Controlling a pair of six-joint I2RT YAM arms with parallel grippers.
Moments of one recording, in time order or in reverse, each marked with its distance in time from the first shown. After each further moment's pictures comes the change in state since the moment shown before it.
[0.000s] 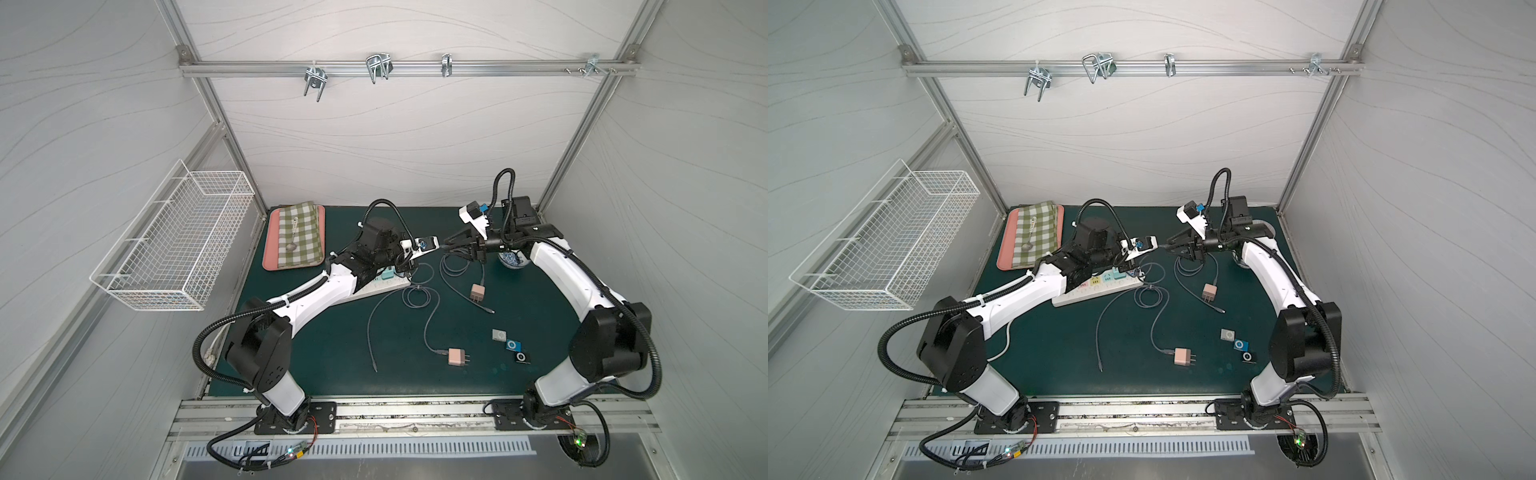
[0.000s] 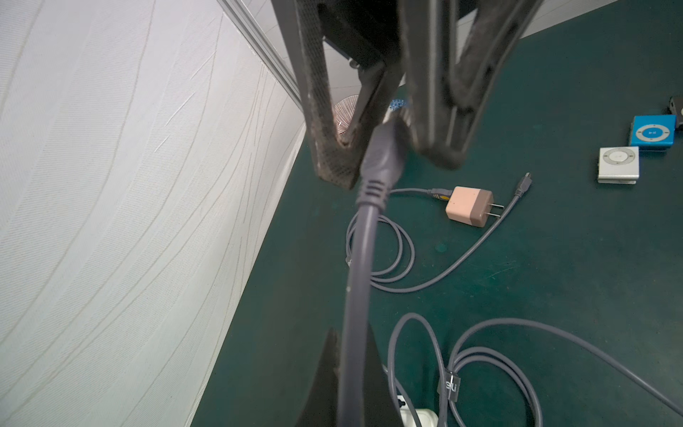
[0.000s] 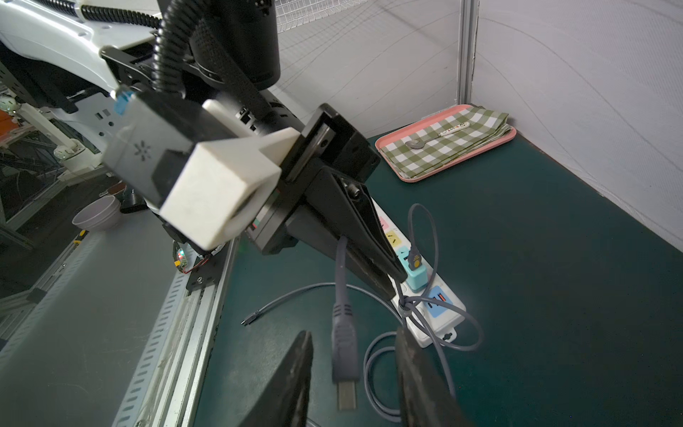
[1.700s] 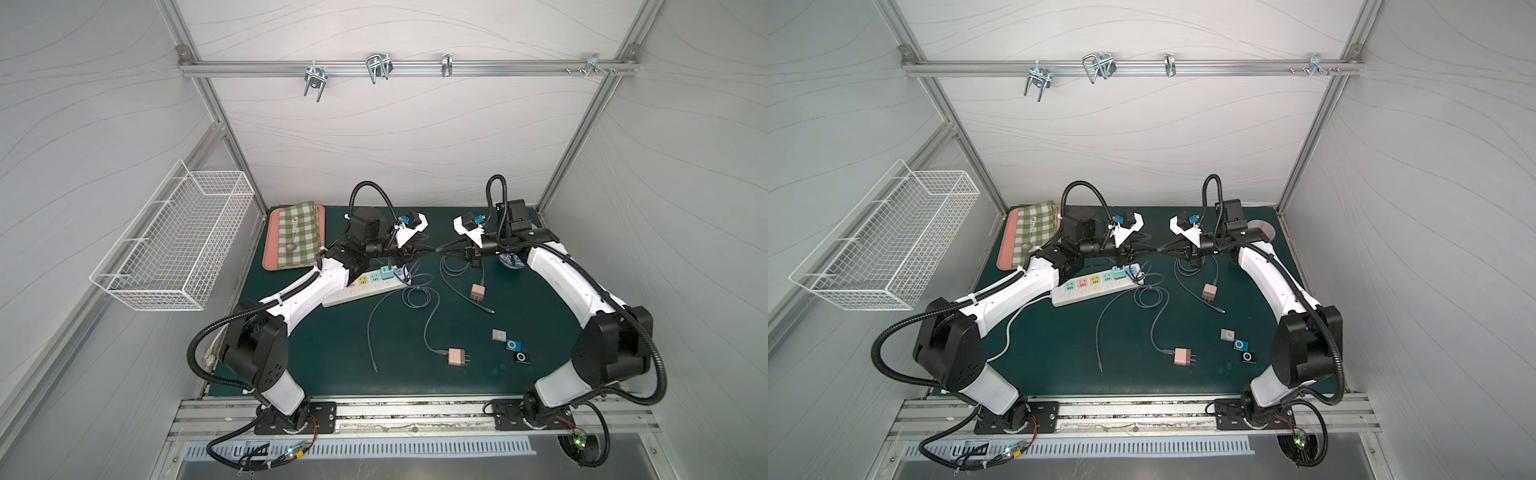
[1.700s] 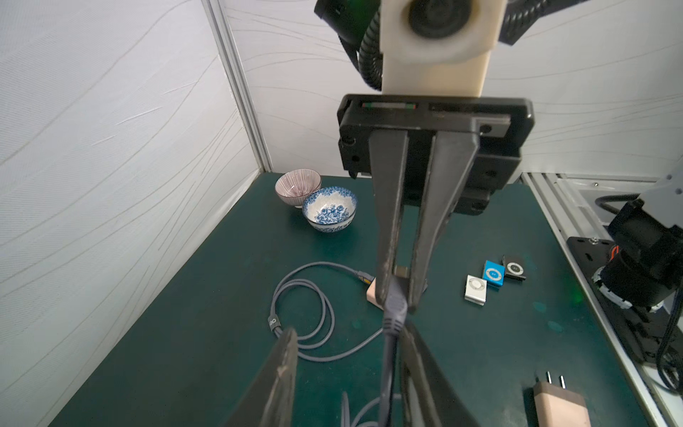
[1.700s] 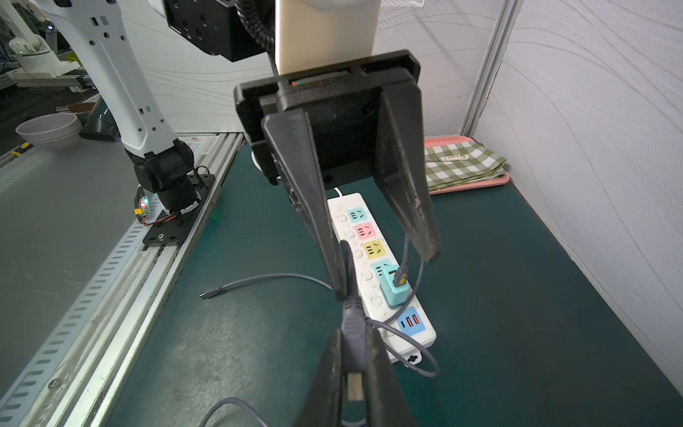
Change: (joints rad) left arm 0.077 -0.005 0.045 0.072 0.348 -0.464; right arm 0.052 -0.032 -0.045 0.050 0.033 -0.246
